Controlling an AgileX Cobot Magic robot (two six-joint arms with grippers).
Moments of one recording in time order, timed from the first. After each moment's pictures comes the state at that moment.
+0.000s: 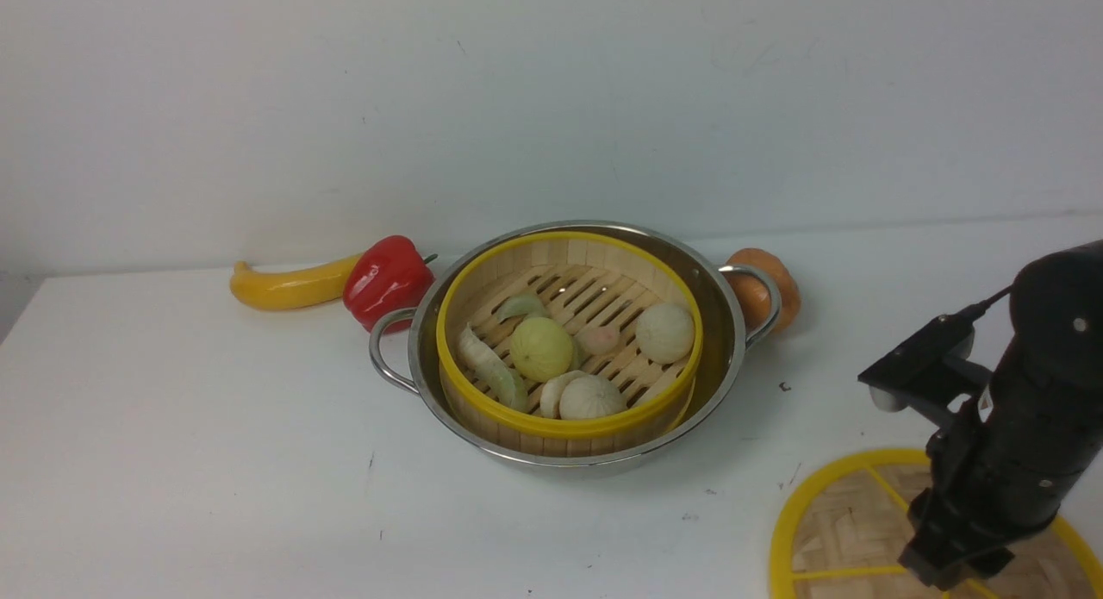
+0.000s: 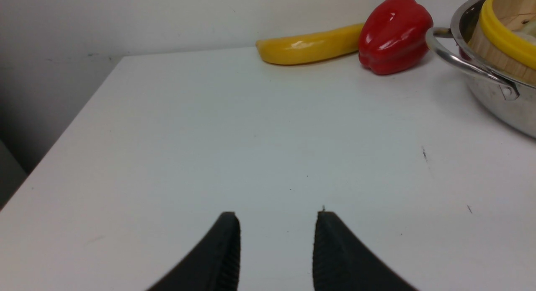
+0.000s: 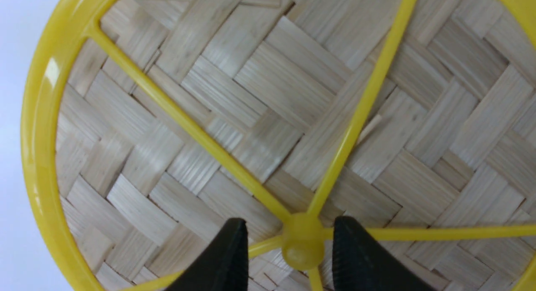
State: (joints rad) right arm 0.34 1.66 -0.94 0.05 1.02 -0.32; left arm 0.12 0.00 0.01 -0.02 0.33 0.08
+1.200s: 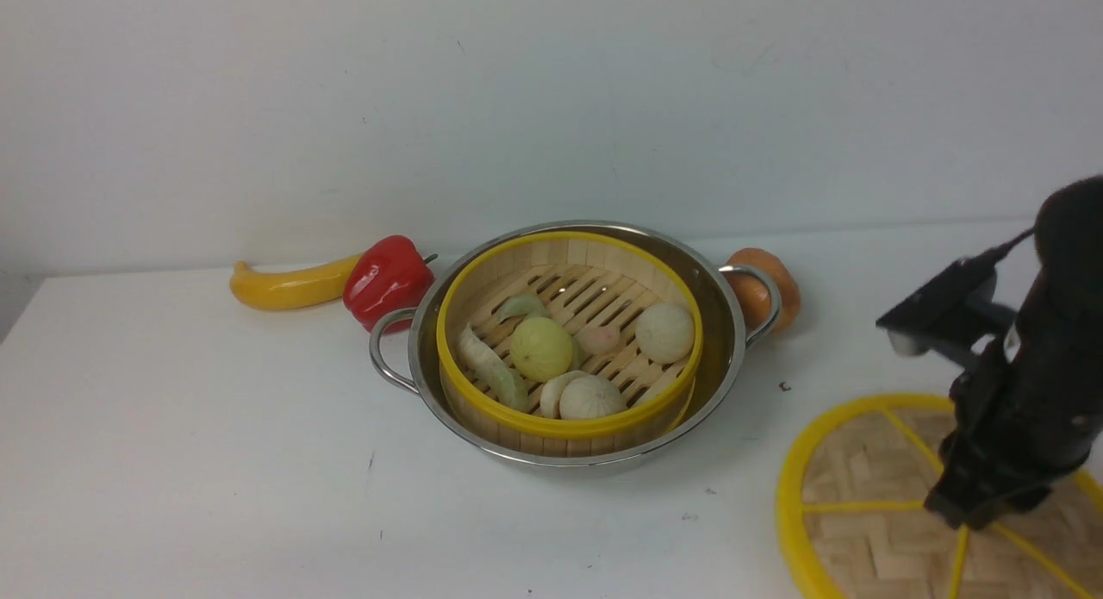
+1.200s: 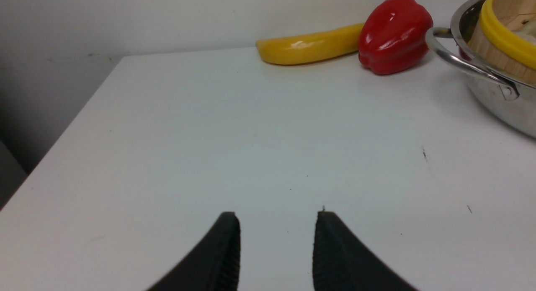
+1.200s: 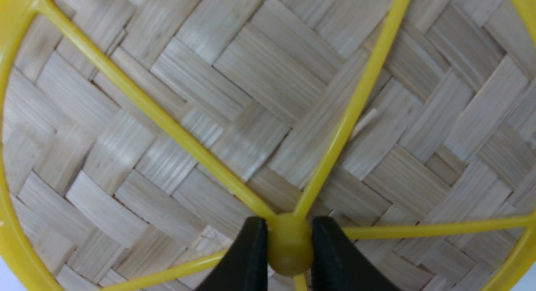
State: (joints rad) right arm 0.31 1.58 -1.10 0.00 1.19 -0.31; left arm 0.12 0.00 0.01 -0.02 0.33 0.08
